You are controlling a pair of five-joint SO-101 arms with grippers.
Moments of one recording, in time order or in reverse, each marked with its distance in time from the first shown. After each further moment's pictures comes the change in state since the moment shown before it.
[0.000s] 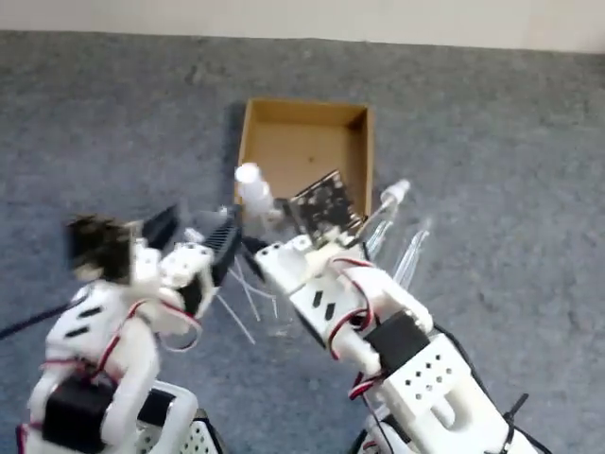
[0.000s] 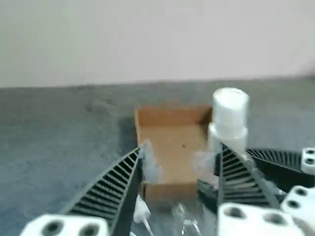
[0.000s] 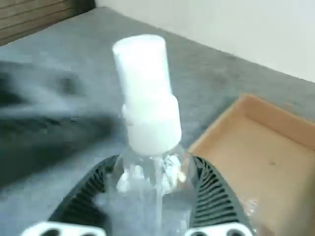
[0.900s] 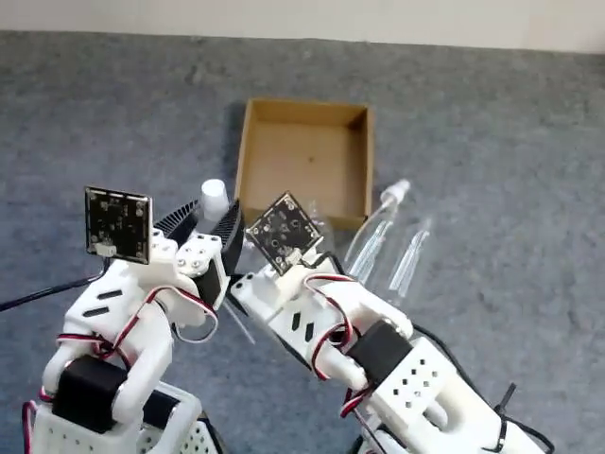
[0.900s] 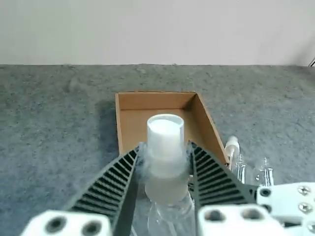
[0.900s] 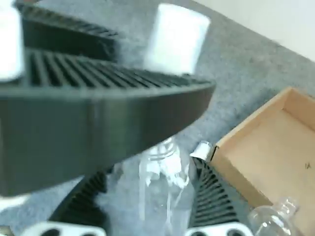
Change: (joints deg) left arm 4.8 8.1 -0.7 -0.4 5.1; right arm -9.0 0.2 -0.1 2.0 3.0
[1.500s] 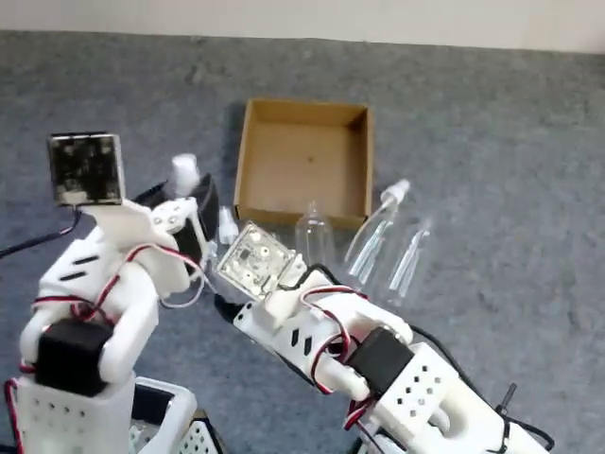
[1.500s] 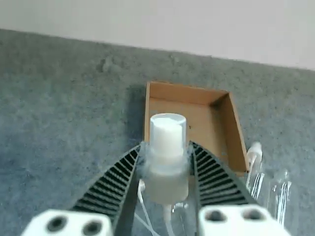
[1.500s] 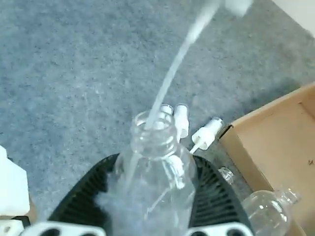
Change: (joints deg) left arm -5.9 12.3 -18.4 7.7 3.4; right arm -3.4 -0.2 -1.5 12.5 10.2
